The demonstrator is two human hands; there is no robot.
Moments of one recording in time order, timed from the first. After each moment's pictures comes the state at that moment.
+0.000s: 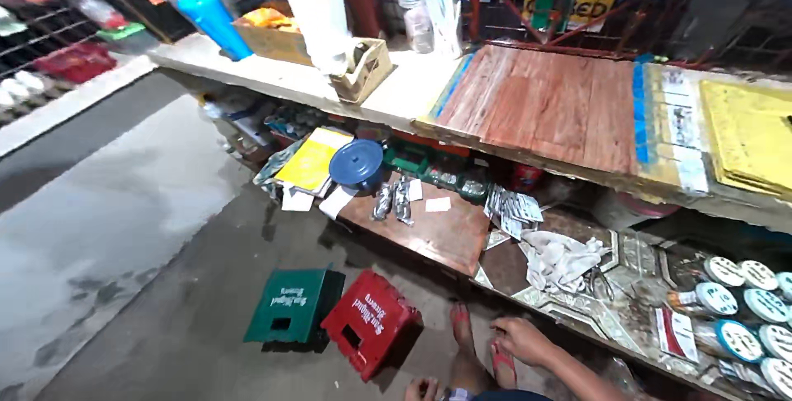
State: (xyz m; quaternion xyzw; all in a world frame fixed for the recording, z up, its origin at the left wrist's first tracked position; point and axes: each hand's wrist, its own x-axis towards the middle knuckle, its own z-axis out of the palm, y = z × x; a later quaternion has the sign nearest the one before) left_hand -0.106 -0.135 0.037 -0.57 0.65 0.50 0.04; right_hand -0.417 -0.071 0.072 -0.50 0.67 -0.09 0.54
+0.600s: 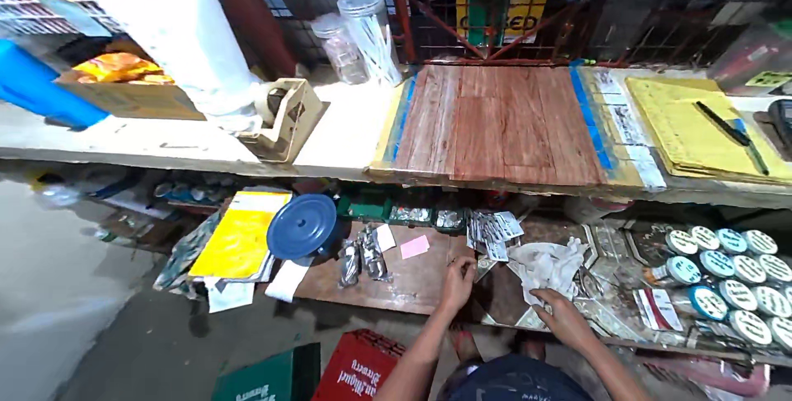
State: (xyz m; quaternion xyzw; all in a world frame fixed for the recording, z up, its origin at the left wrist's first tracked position) left_hand -0.385 -0.332 0.095 -0.25 0.81 0.52 -0.05; right_hand -0.489 -0.079 0.112 -0.28 0.87 -0.23 0.34
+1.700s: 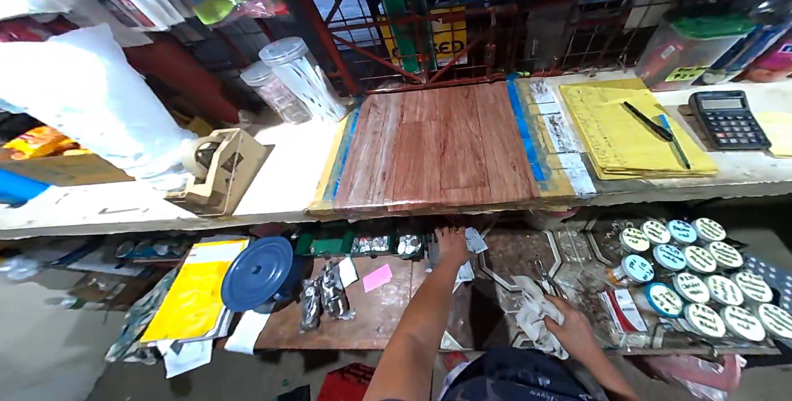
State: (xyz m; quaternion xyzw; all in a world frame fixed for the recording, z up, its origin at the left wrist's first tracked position) left_hand -0.579 -0.303 0.113 -0.20 0.94 0.12 0.26; right_hand -0.537 0.016 0.097 -0.14 0.90 -0.33 0.24
